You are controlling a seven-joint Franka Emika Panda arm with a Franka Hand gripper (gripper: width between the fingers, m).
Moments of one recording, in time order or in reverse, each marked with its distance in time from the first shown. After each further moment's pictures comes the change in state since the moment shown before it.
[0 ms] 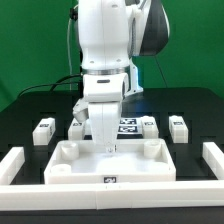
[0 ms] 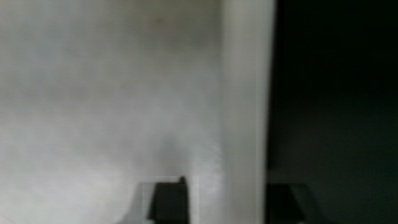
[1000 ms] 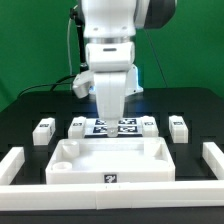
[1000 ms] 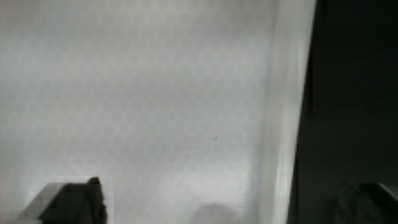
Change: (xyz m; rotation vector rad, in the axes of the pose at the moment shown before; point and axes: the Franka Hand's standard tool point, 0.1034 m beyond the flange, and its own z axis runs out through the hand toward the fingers) arm -0.003 0.010 -0.038 0.014 -0.016 -0.064
